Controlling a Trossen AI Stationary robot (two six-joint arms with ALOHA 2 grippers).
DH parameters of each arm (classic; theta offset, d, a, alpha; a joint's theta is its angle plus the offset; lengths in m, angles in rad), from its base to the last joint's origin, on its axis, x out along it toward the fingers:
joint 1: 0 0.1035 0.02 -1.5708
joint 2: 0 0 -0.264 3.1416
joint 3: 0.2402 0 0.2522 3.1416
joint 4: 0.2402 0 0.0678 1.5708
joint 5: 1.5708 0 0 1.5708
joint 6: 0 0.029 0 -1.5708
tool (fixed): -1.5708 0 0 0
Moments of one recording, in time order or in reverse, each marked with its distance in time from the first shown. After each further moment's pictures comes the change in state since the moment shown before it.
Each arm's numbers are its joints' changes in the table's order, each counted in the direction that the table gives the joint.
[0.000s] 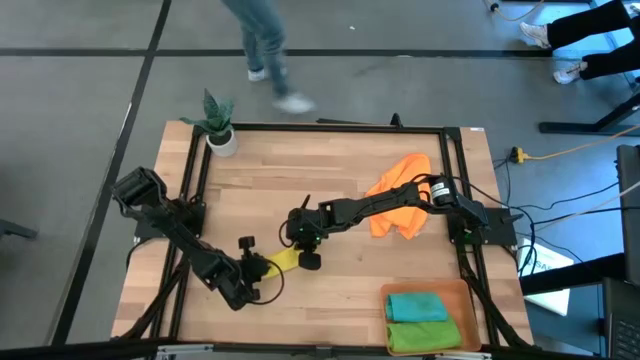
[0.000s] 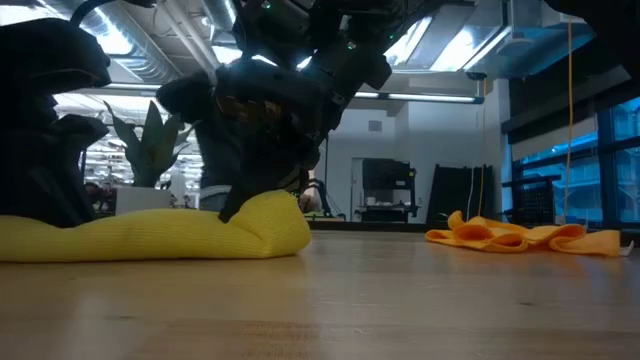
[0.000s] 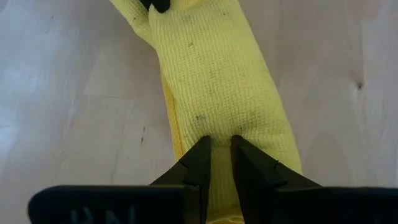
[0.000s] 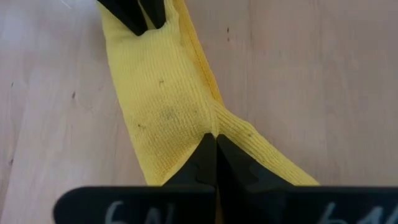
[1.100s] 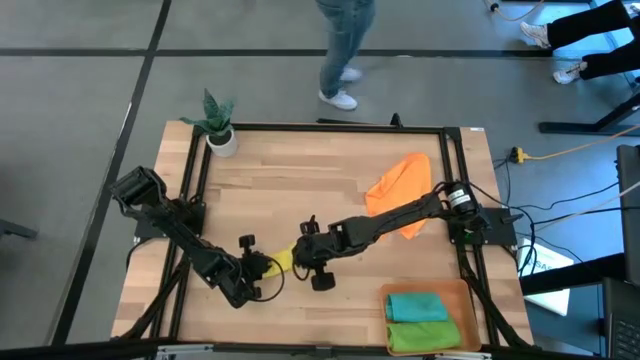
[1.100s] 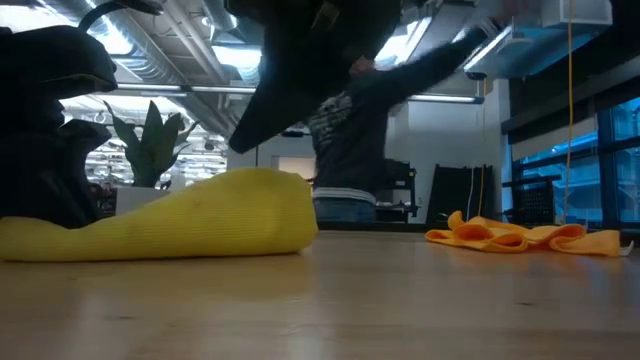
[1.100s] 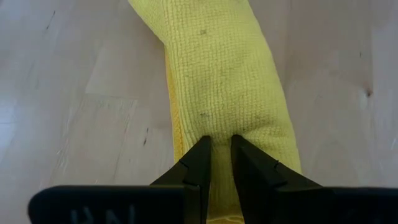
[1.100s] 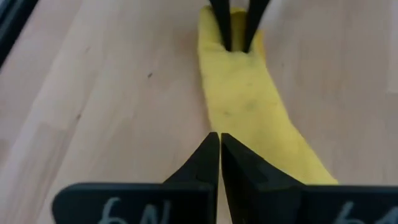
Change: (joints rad) left arm 0.007 0.004 -0.028 -0.024 -0.014 -0.019; right arm 0.164 -0.125 0.001 0.091 -0.209 -0.182
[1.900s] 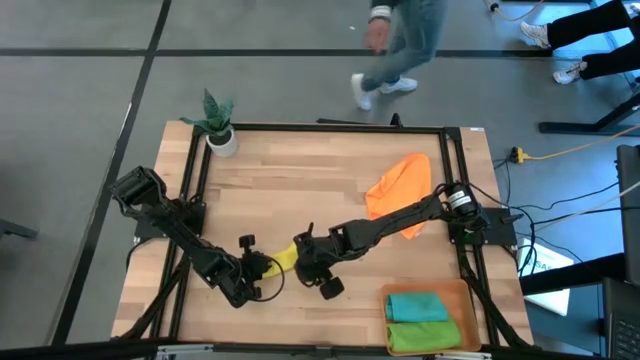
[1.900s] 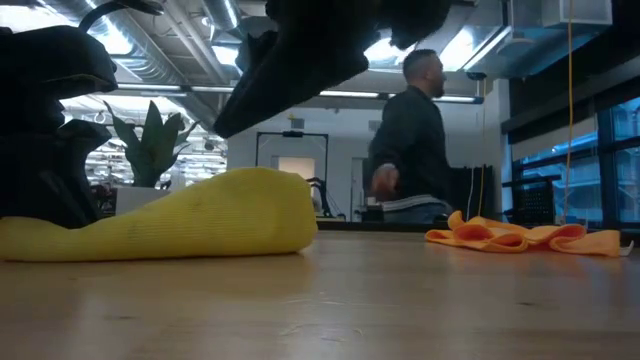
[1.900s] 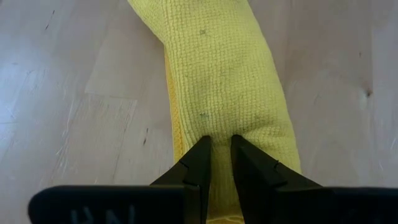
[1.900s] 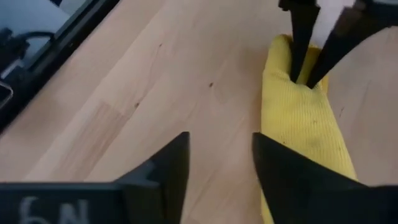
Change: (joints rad) left arm 0.000 0.001 -0.001 -0.003 -0.002 0.002; right arm 0.016 0.002 0.000 -0.032 0.158 -0.230
